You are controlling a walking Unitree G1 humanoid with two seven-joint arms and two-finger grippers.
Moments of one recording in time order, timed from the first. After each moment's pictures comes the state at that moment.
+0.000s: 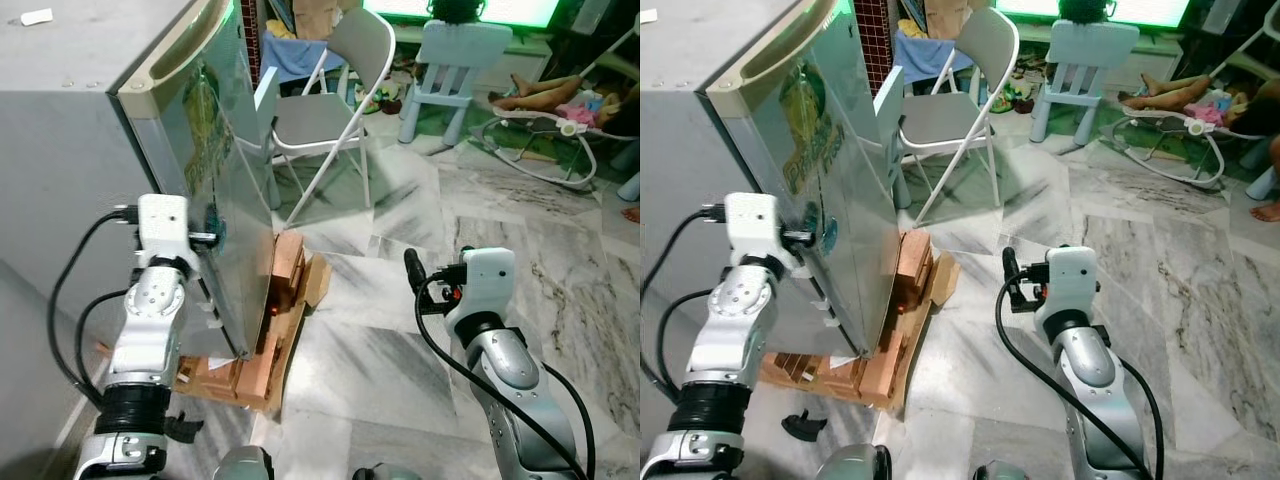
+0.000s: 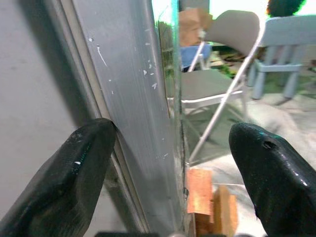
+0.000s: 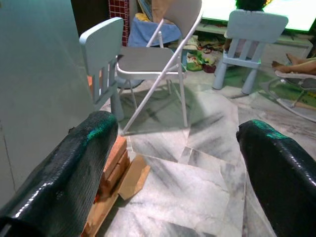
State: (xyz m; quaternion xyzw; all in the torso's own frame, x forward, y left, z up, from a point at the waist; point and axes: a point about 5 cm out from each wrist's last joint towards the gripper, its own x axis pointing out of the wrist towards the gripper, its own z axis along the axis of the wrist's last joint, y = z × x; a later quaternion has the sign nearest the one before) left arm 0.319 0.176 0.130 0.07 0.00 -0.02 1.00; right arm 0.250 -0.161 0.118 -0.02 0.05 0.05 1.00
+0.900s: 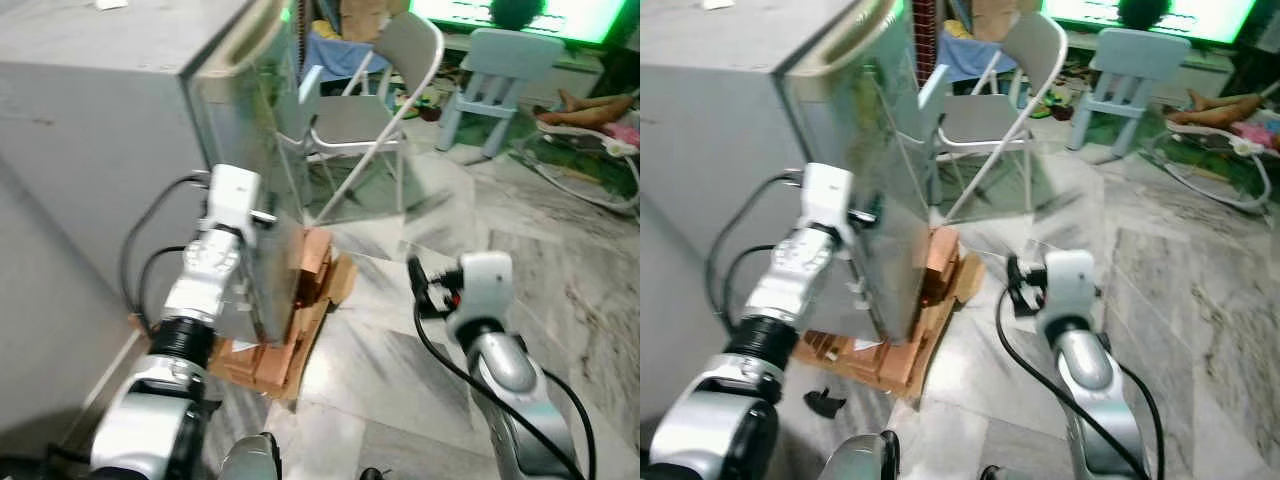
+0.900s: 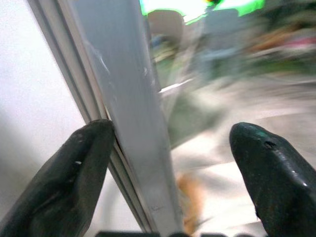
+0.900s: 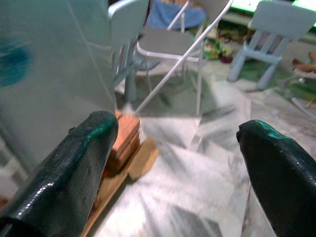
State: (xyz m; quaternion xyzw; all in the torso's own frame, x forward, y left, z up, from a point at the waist) left arm 0.347 0.051 0.144 0.10 -0.01 -0.27 0.96; right arm 0.232 -0.173 0.101 -0.04 0.10 0.00 0.99
